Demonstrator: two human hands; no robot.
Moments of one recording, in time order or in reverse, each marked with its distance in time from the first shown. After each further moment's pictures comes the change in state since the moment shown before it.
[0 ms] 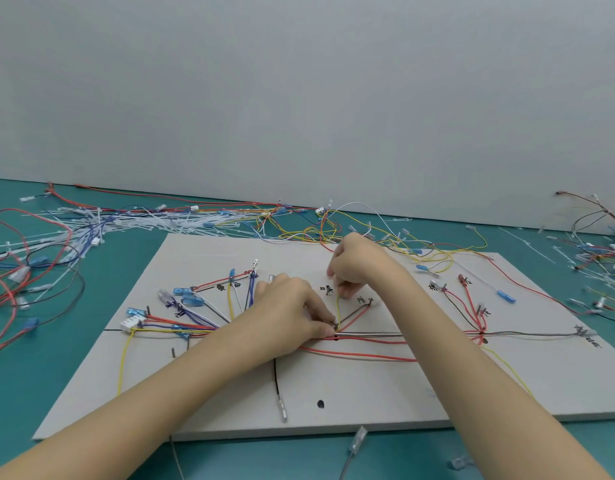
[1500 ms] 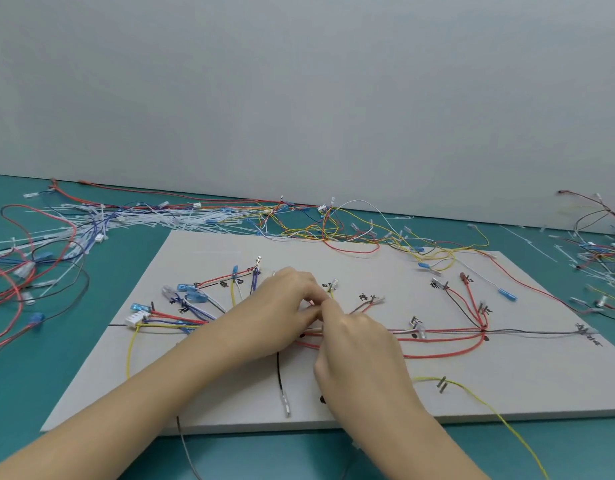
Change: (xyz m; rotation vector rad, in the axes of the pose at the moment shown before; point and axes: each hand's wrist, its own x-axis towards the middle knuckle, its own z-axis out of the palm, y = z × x) left_hand -0.008 -0.011 -0.010 -0.084 0.008 0.208; right_hand -0.141 0.005 0.052 -0.328 0.414 -0.413
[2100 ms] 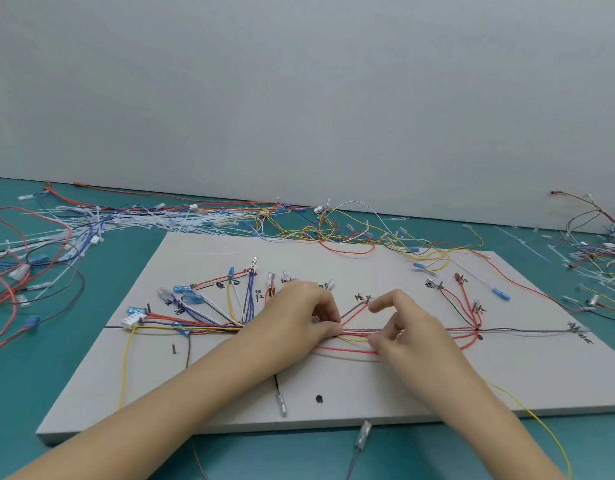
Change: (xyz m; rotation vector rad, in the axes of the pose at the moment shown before) left_hand 0.005 0.010 0.024 -0.077 0.086 -0.025; right_hand -0.005 0.079 -0.002 0.513 -0.121 0.302
